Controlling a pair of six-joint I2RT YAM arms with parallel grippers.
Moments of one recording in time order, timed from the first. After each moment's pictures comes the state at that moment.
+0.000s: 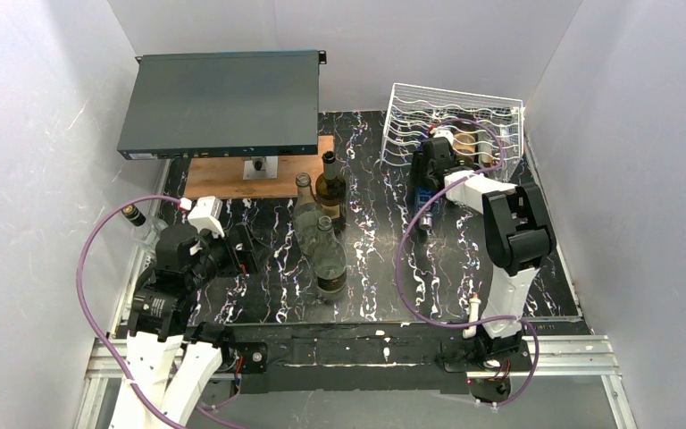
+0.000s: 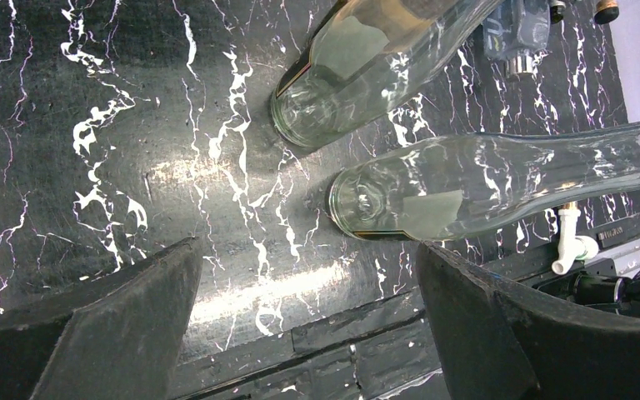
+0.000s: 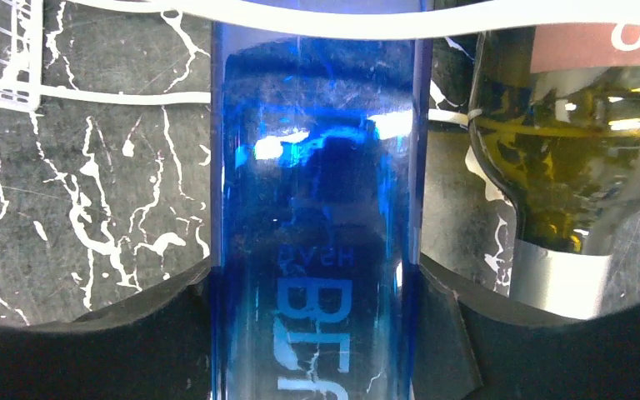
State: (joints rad) left arm -0.18 0.51 0.83 -0.87 0.24 -0.35; right arm 0.31 1.92 1.22 -0.07 0.26 0.28
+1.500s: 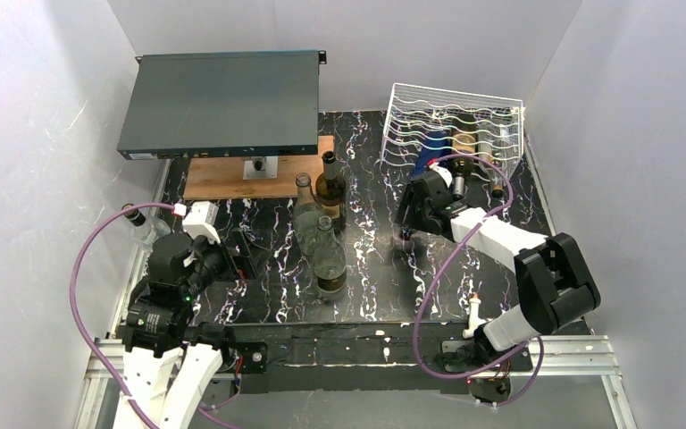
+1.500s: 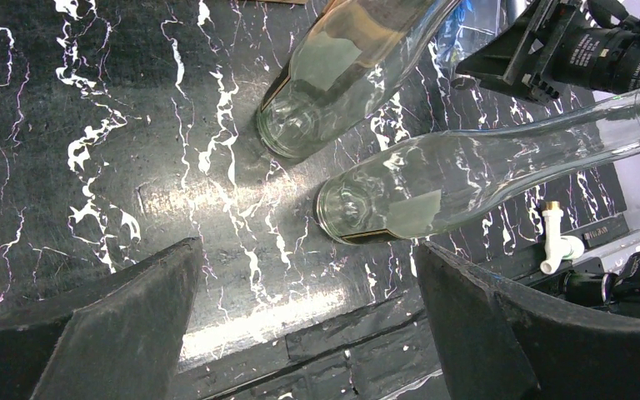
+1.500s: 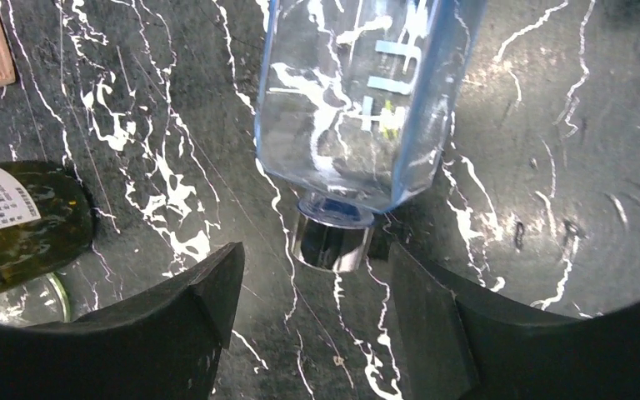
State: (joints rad) left arm -0.18 0.43 0.83 -0.87 0.26 -0.35; right arm 0.50 1.49 0.87 -0.26 0.18 0.65
